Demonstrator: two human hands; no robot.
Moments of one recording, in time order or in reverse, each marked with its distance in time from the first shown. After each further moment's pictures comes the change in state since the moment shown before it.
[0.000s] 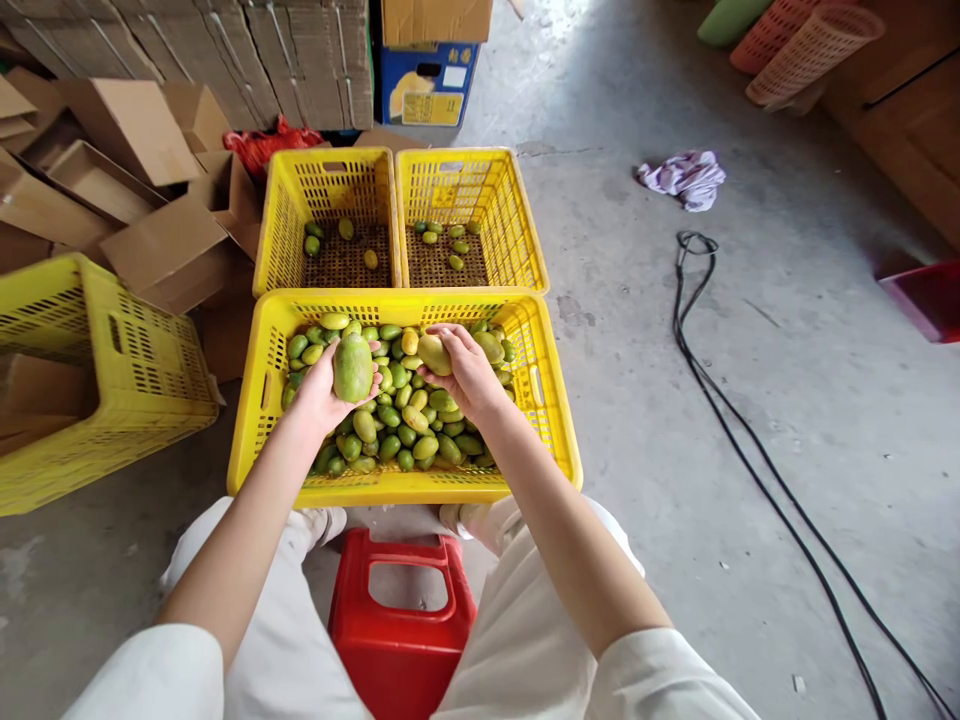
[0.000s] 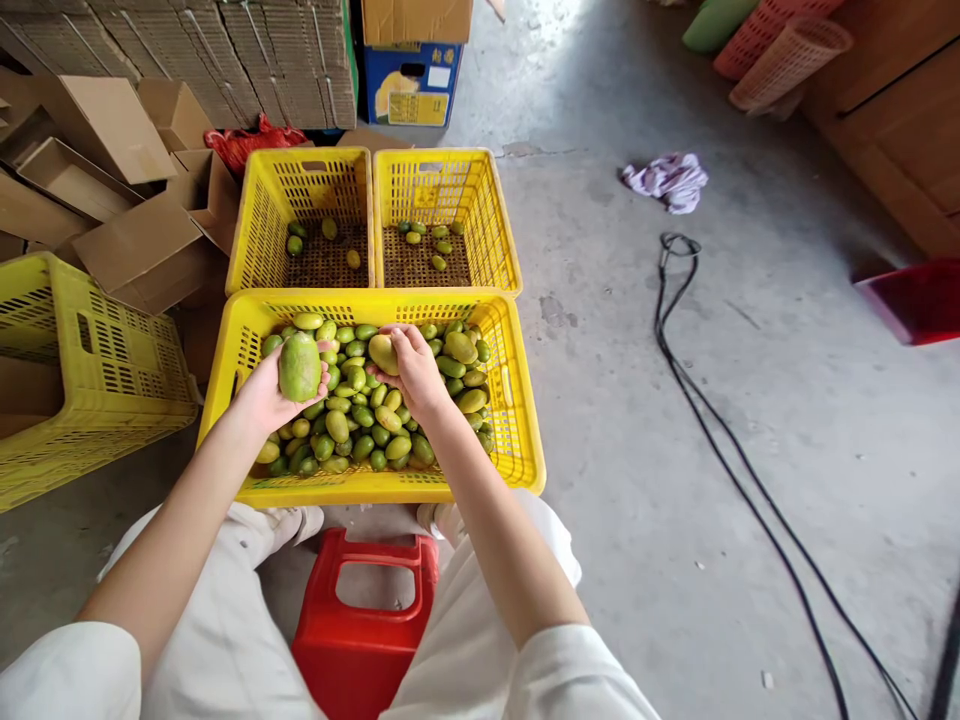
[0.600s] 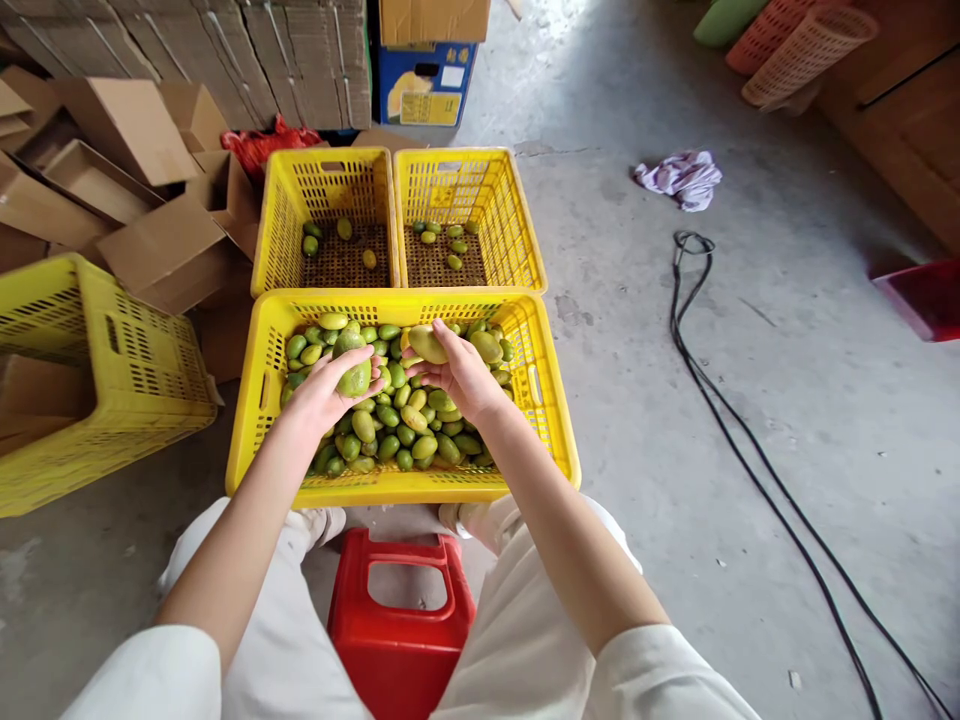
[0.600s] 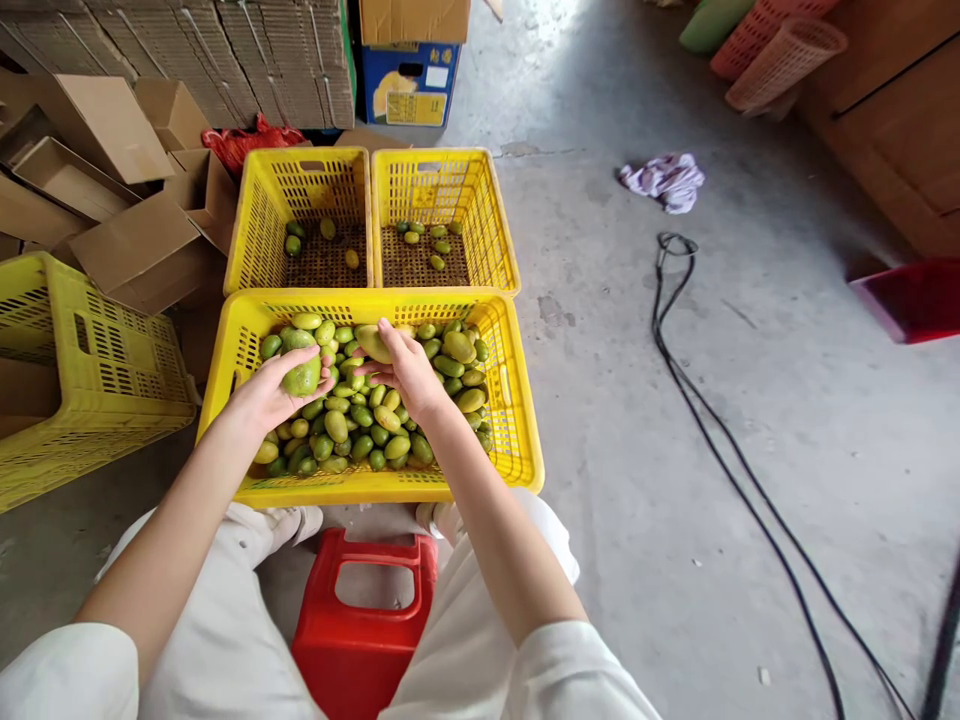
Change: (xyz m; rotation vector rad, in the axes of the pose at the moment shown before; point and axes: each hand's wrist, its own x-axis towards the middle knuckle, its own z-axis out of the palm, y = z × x) left_hand 0.006 -0.009 -0.014 0.091 -0.157 0.178; right_hand -0.003 -0.002 0.000 -0.063 -0.146 -0.001
